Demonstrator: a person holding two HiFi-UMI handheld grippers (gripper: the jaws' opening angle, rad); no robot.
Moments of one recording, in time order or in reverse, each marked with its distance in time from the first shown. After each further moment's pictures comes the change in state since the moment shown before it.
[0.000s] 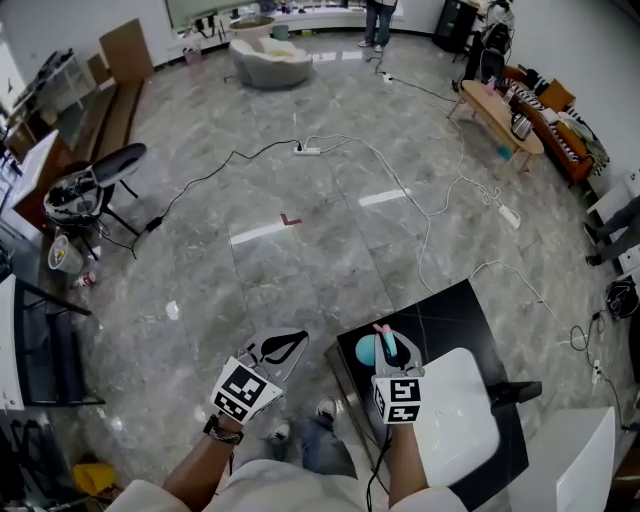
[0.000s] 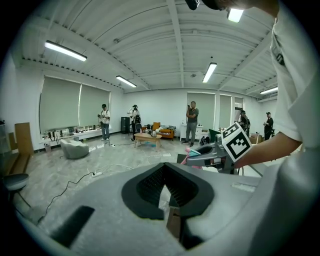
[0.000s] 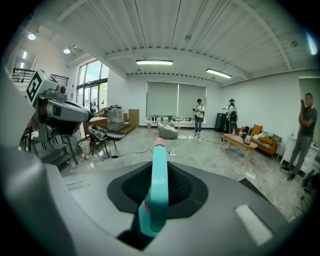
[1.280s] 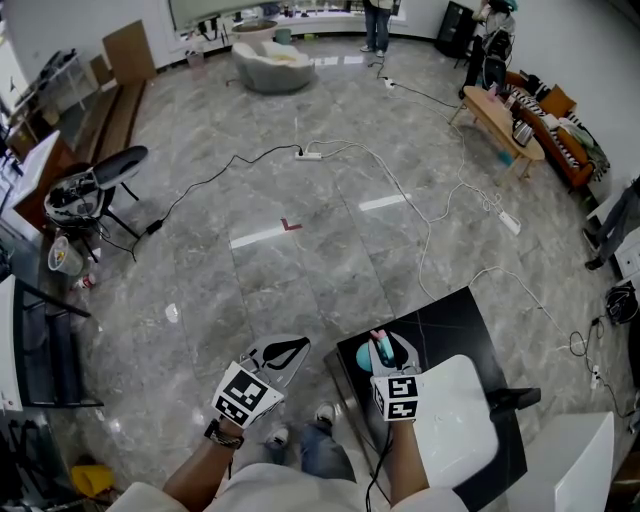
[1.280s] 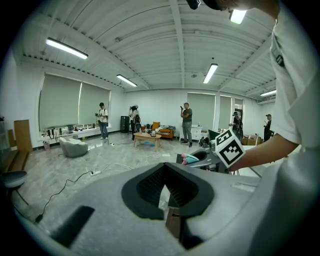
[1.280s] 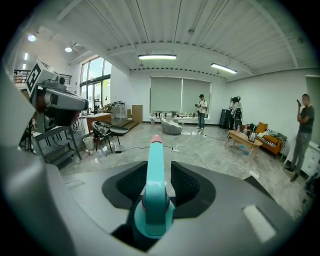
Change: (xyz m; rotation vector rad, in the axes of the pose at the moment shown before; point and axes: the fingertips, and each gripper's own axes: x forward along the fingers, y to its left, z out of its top) left arm 0.003 0.004 -0.009 -0.013 0.015 -0.003; right arm 0.023 -0.001 -0.021 -0.019 0.055 0.045
